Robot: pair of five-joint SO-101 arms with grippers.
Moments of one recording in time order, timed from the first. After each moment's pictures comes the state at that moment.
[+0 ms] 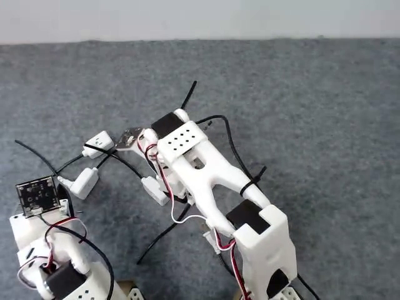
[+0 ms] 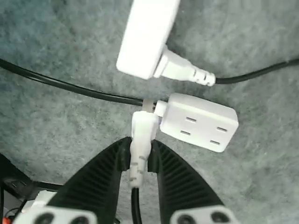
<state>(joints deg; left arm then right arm) -43.2 -103.6 88.8 57.2 -15.3 -41.6 25.6 -18.2 100.5 27.1</state>
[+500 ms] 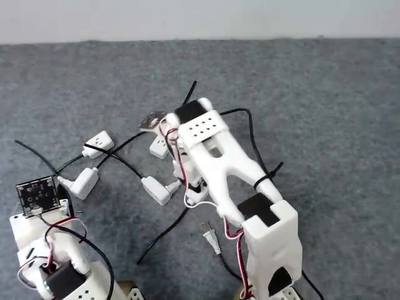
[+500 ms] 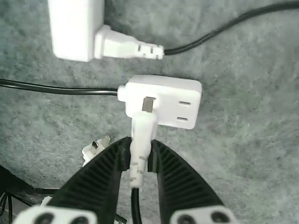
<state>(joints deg) -43.2 -103.6 88.8 57.2 -15.3 -33.5 25.6 -18.2 100.6 24.7</state>
